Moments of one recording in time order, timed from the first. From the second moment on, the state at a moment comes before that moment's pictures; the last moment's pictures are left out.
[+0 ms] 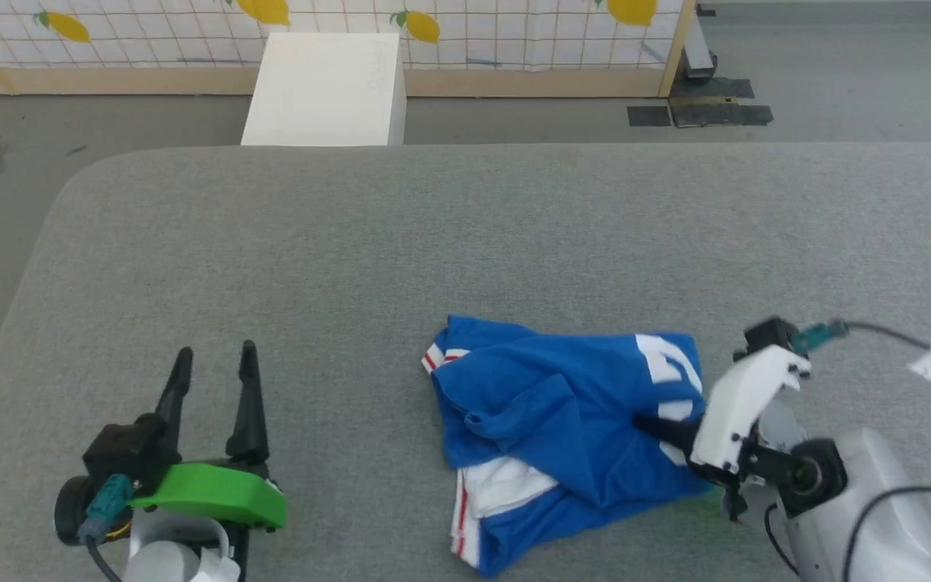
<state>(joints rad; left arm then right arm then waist) -0.08 0.05 0.08 0.16 -0.18 -0.12 -0.26 -0.38 -0.05 -0.03 0.58 0.75 0.13 0.81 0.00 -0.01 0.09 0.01</state>
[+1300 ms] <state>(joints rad) -0.23 0.20 0.02 -0.02 -0.11 -0.12 -0.22 -0.83 -0.32 -0.11 0.63 -0.46 0.13 0.41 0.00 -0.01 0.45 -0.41</state>
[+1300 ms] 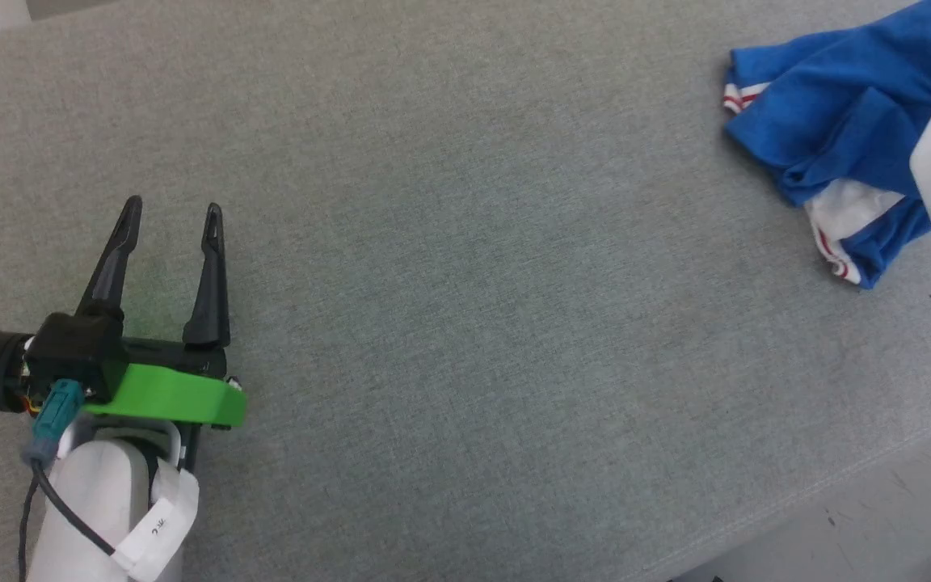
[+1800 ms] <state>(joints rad) -0.22 0.15 0.00 0.06 -0.13 -0.11 -0.25 -0.77 -0.30 -0.36 0.67 -0.51 0.13 0.24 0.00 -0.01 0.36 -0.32</state>
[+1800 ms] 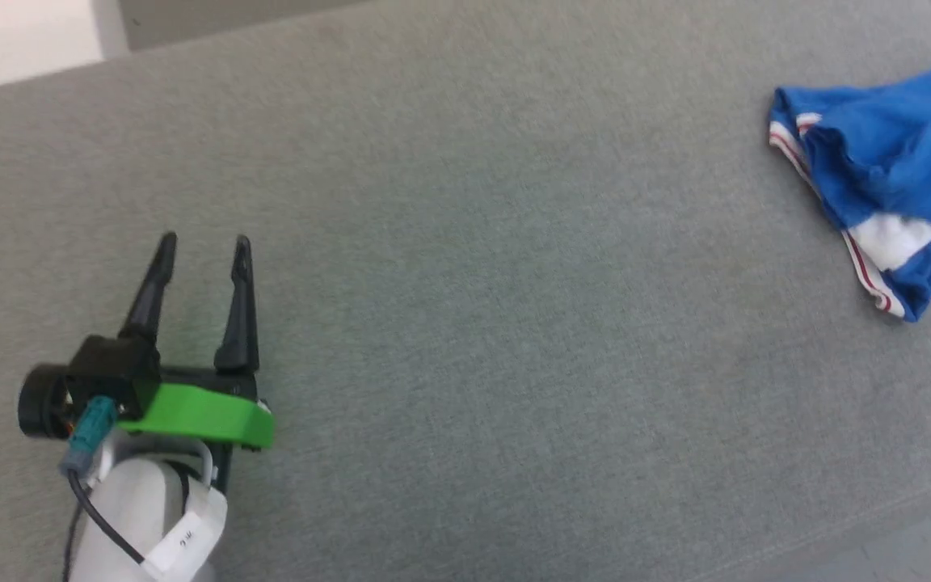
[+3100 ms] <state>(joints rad) -0.05 0.06 -0.05 0.19 -0.21 -0.11 -0.26 0.01 -0.08 -0.13 0.07 0.04 0.13 -0.22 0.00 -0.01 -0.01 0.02</state>
